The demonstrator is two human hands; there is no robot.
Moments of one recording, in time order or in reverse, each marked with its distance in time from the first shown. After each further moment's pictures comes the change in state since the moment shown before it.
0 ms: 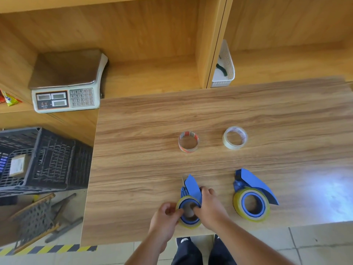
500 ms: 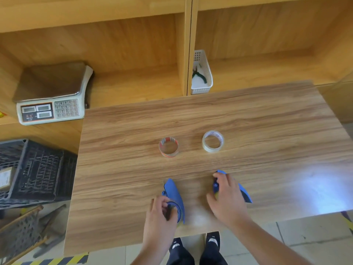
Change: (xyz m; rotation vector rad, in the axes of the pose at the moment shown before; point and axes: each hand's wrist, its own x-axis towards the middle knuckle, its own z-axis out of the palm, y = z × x) left_hand -0.064 0.039 0.048 0.355 0.259 0.506; right_hand -0.042 0.047 -0.103 -0.028 0.400 -0.159
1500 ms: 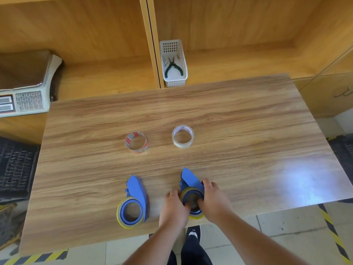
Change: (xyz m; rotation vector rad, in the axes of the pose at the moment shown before) left_hand 0.003 0.080 0.148 0.179 -0.279 -0.172; right_hand 0.023 0.103 -0.018 -0.129 -0.335 0.168
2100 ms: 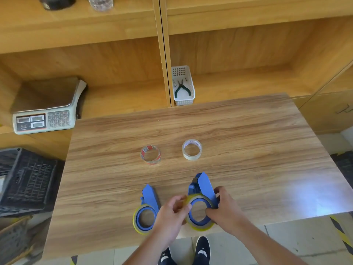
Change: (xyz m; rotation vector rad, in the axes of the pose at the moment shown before) left_hand -0.048 -0.010 -0.069 -0.535 -0.096 0.073; right_hand -0.056 -0.024 -0.044 0.444 -0.047 0.042
